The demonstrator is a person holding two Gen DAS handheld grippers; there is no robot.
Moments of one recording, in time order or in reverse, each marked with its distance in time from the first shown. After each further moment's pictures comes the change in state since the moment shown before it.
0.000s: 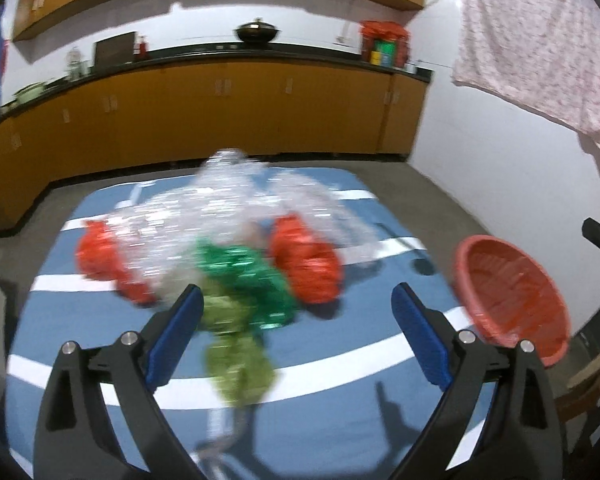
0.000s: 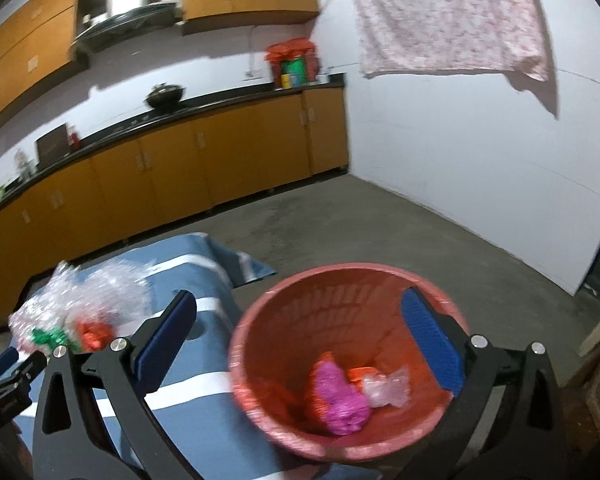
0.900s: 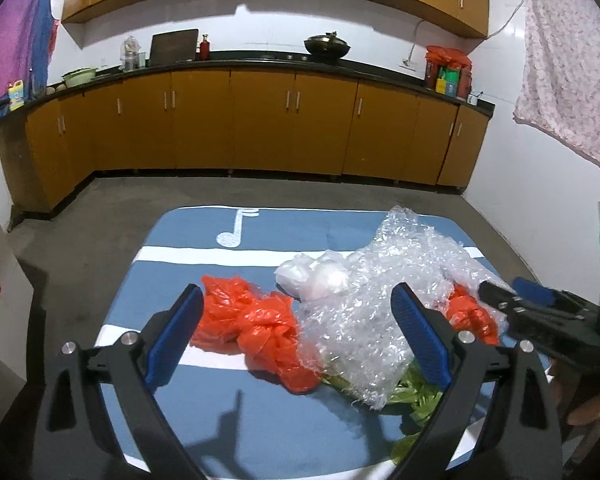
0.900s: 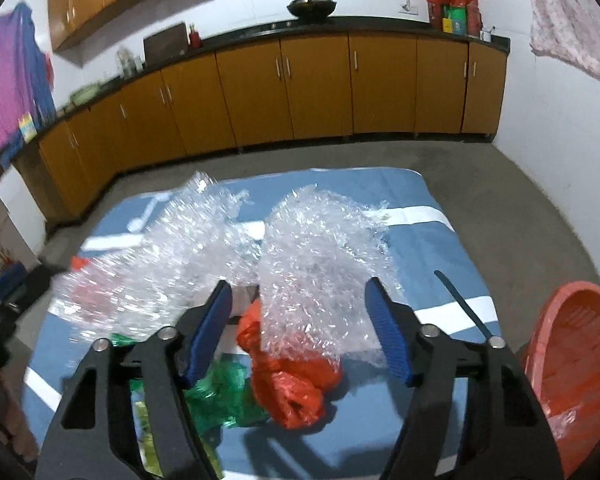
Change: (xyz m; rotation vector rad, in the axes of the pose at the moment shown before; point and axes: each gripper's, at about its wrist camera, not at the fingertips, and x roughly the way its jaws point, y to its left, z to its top) left arm 0.028 0.135 0.053 -0.102 -0.049 0.109; right arm 0.130 0.223 -0.023 -0.267 0.284 0.313
